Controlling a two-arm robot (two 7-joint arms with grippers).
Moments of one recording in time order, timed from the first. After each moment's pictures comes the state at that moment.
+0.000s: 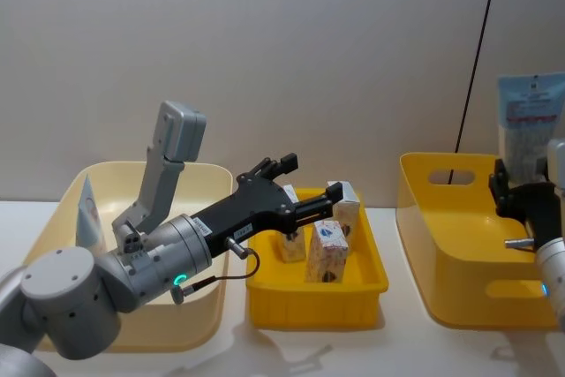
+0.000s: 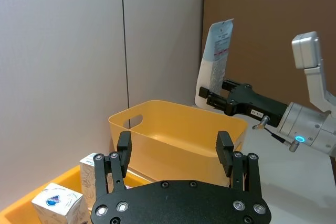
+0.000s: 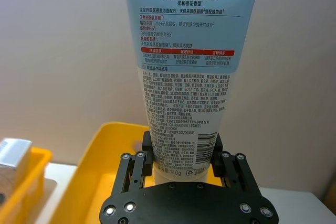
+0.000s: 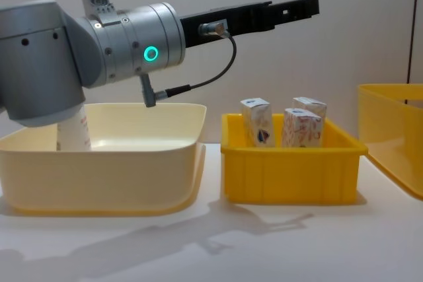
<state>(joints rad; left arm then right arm) -0.66 0.18 0.49 -1.26 -0.56 0.05 -0.61 0.38 0.27 -0.10 -1.44 0.01 0.10 -0.13</state>
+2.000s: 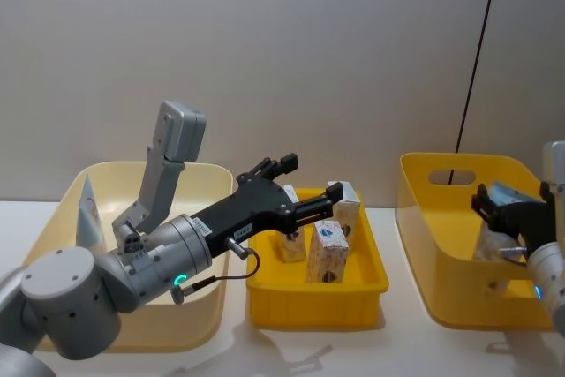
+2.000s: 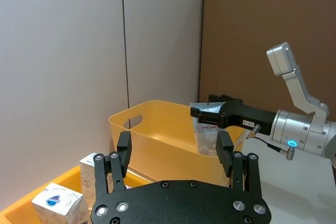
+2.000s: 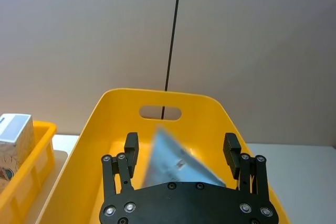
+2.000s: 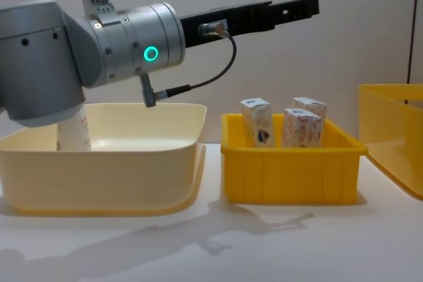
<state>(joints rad) -0.66 0.18 0.49 -1.26 -0.56 0.05 -0.61 0.41 0.21 -0.05 -1.40 0.05 0.26 -0.09</state>
